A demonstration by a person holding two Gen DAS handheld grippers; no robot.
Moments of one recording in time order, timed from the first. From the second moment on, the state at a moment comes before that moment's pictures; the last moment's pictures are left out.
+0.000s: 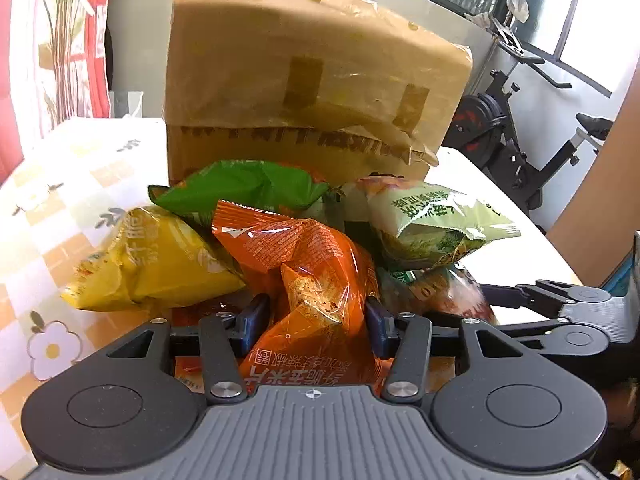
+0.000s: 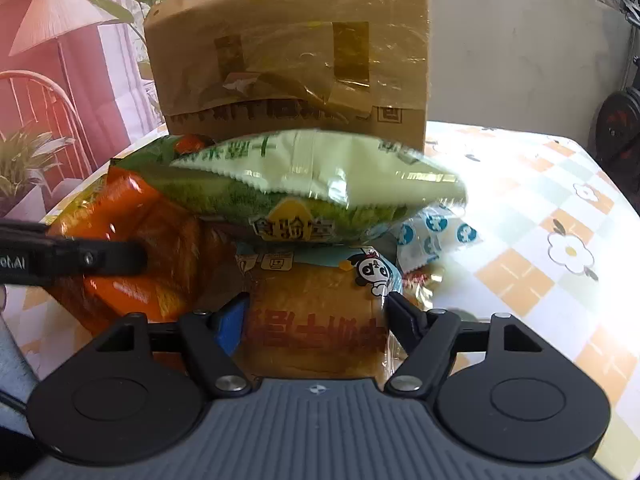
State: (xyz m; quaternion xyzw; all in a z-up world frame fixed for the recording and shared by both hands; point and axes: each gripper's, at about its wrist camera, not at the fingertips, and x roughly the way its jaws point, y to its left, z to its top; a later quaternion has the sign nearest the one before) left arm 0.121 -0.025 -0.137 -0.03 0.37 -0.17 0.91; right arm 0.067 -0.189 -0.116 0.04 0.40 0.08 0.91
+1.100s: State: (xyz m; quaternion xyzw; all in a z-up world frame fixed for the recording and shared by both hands) left arm 0.121 0.015 0.004 0.02 0.17 -0.10 0.98; right arm 0.076 -0.193 0.038 -0.01 0.19 0.11 0.98
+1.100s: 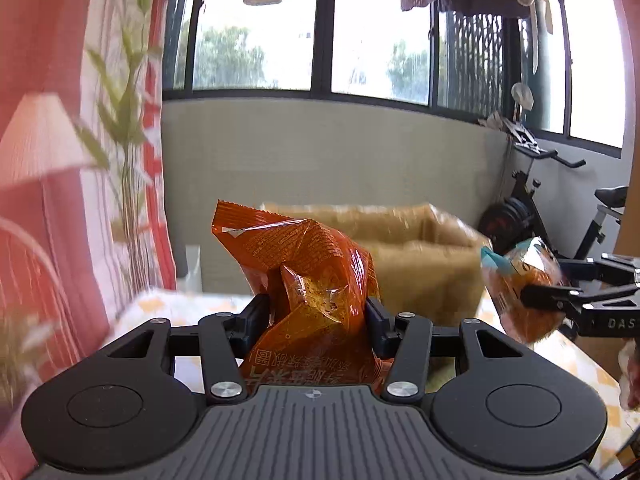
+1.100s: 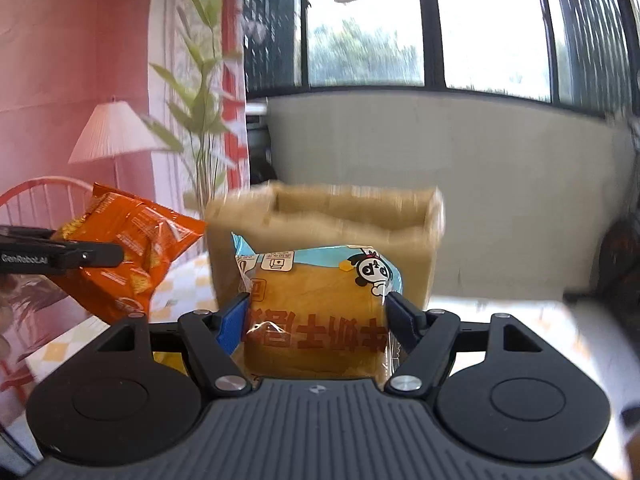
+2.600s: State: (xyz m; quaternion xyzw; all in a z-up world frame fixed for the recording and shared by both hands) left arm 0.307 -0.029 0.024 0.05 0.21 -0.08 0.97; right arm 0.248 -0.231 0.039 0.00 0.20 0.07 0.98
